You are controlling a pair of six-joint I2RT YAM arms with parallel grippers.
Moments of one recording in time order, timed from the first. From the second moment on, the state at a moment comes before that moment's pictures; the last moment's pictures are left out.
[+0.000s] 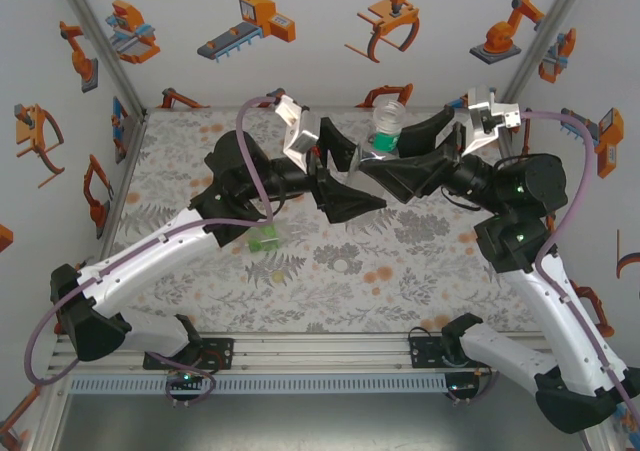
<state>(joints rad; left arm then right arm) -0.98 1.35 1.34 0.34 0.67 -0.27 0.51 0.93 1.24 0.20 -0.72 0.52</state>
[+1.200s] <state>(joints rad) -0.98 1.41 1.40 0.25 0.75 -0.26 0.51 0.92 1.23 0.19 -0.72 0.51</state>
